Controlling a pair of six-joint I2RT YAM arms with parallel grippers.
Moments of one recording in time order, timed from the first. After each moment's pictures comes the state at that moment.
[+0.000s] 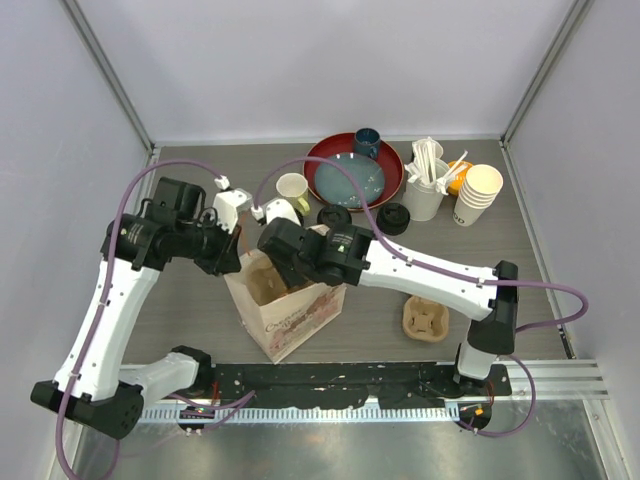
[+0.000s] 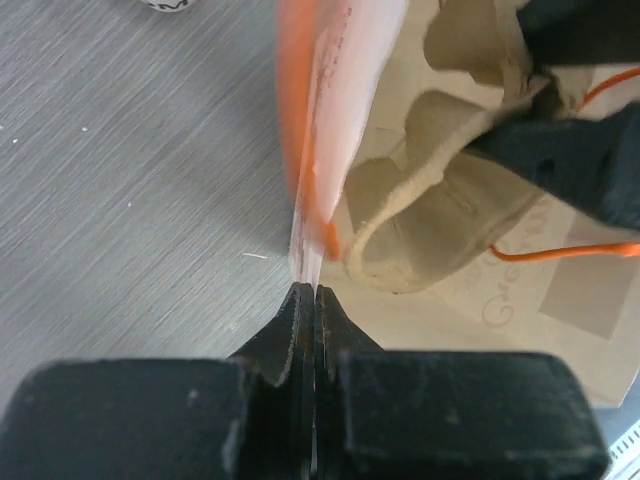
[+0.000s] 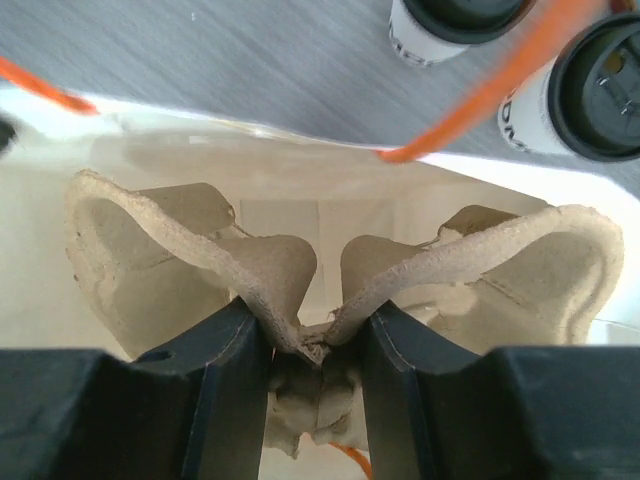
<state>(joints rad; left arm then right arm) -0.32 1.10 1.44 -1.34 0.42 0.23 1.23 1.73 1.80 -0.96 0.40 0.43</state>
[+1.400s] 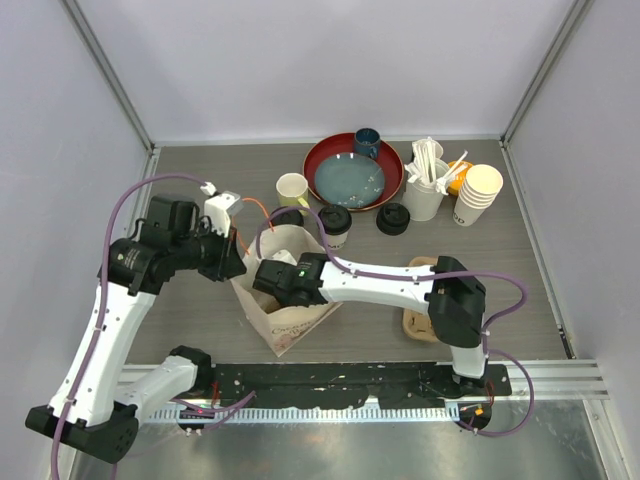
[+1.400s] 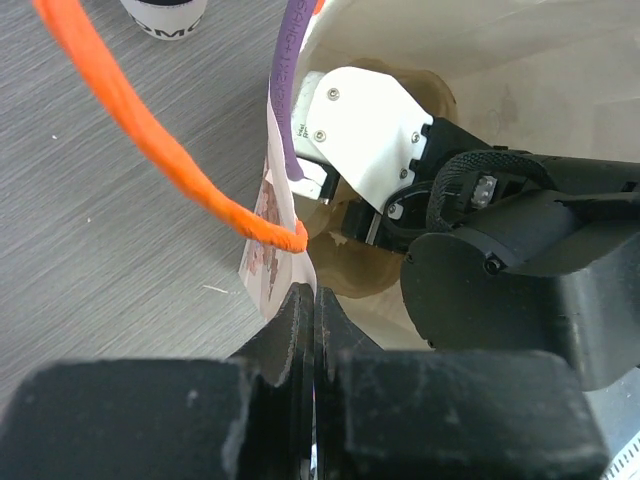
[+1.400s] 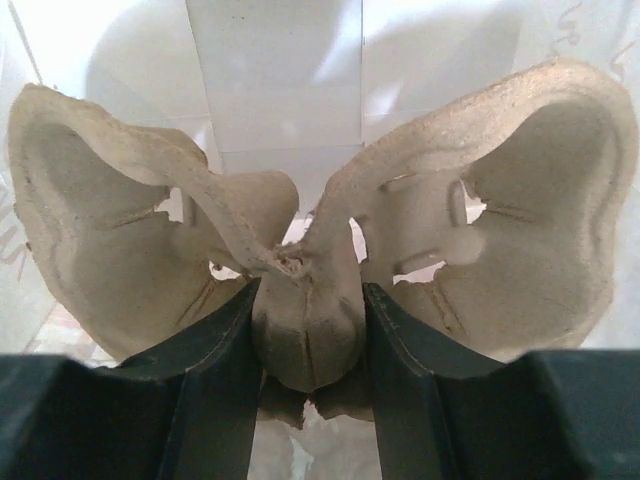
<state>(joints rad) -0.32 0.96 1.27 -1.16 0.42 0.00 1.24 1.91 1.58 -1.00 0.25 0.54</state>
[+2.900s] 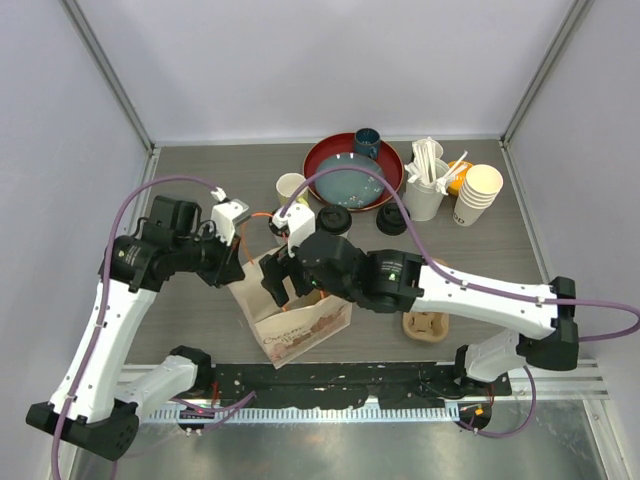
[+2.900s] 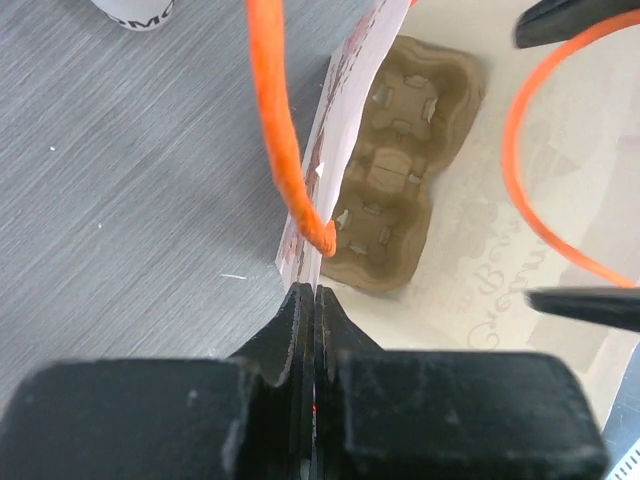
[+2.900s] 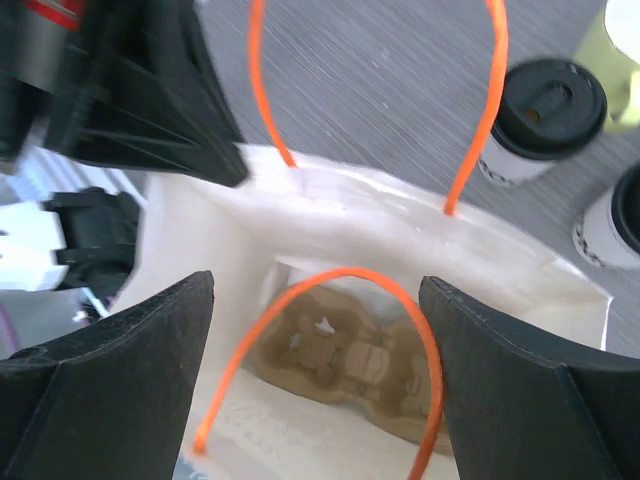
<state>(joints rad) -0.32 0.97 1.28 -1.22 0.46 0.19 1.31 1.46 1.46 -0.53 0.37 0.38</state>
